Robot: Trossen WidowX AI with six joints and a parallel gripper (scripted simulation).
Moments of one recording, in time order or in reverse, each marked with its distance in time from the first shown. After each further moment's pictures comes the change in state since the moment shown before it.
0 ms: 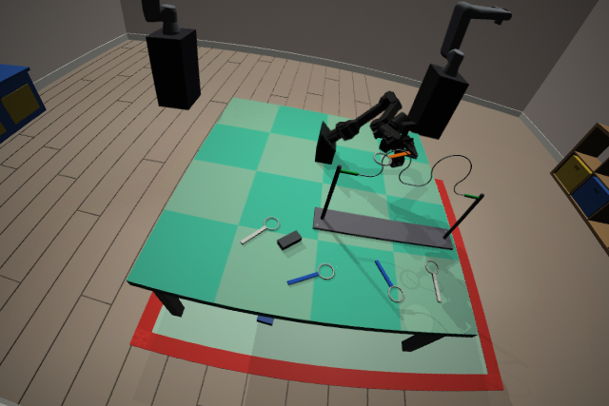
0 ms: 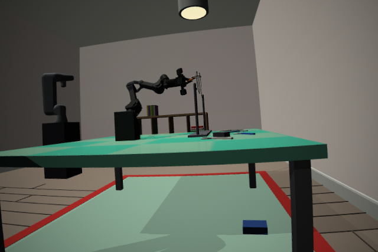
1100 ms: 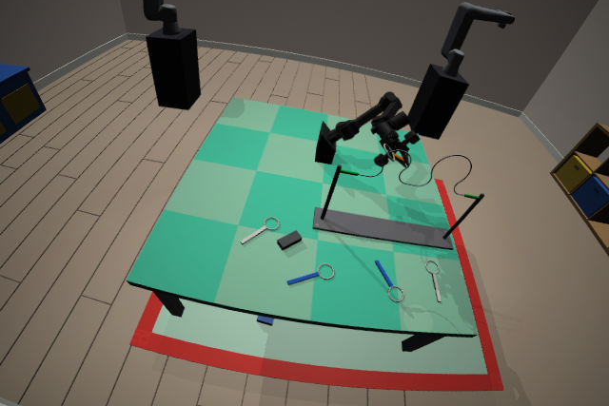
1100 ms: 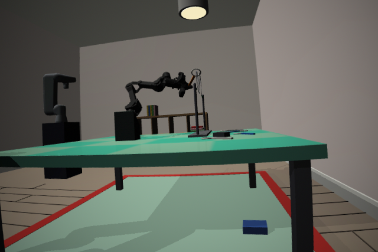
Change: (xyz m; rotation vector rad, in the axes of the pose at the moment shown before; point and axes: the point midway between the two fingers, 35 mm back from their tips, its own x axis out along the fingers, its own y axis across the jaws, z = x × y) arm -0.012 -0.039 0.013 -0.590 0.078 -0.316
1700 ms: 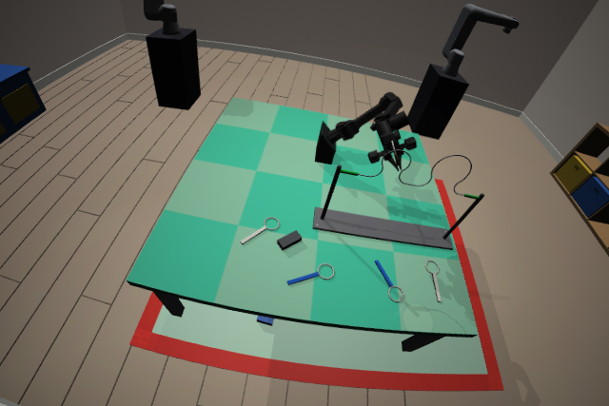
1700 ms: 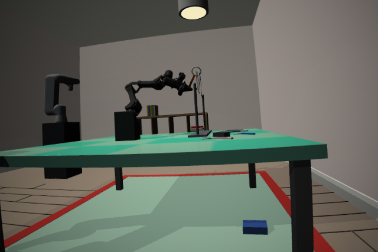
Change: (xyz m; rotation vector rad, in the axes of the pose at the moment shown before) arm -0.005 -0.024 0.005 -0.322 0.042 -0.175
